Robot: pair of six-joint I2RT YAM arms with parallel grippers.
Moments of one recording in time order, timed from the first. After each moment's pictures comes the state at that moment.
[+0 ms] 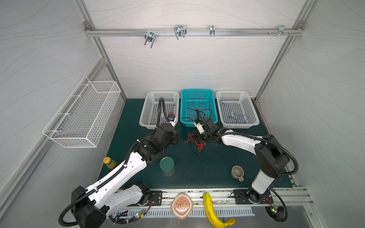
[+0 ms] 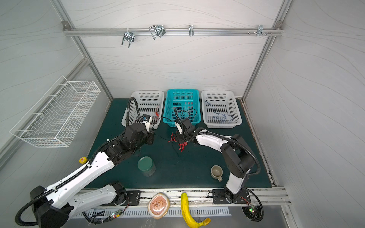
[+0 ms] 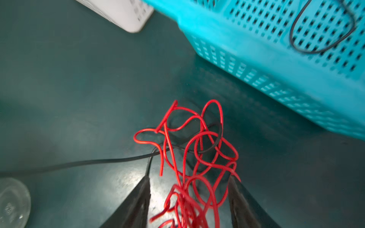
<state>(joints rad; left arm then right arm) -0.67 1.02 0.90 -0.48 -0.33 -0.21 0.76 1.74 1.08 -0.24 -0.06 0.14</state>
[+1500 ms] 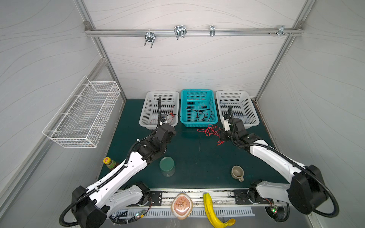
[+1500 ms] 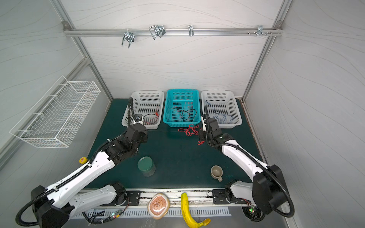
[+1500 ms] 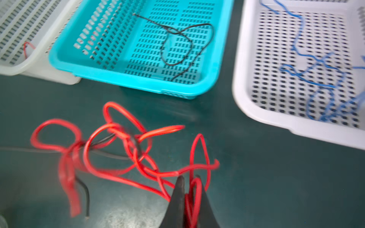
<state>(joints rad) -0.64 1.03 0.90 -0.56 -0.69 -0.26 0.47 1.22 0.80 -0.31 0.06 0.20</state>
